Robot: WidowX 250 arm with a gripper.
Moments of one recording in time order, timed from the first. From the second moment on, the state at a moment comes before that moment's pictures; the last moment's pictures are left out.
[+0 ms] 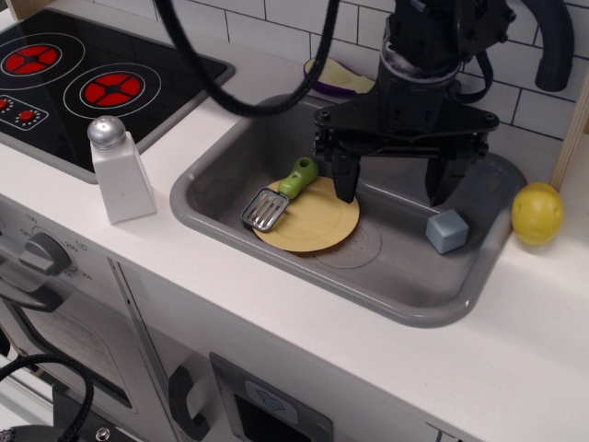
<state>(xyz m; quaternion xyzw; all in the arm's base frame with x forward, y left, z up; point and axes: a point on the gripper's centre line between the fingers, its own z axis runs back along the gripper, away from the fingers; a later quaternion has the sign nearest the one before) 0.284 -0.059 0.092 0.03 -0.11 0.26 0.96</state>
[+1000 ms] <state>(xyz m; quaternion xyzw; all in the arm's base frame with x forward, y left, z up) 0.323 0.038 0.052 0.07 -0.07 0.06 0.99</state>
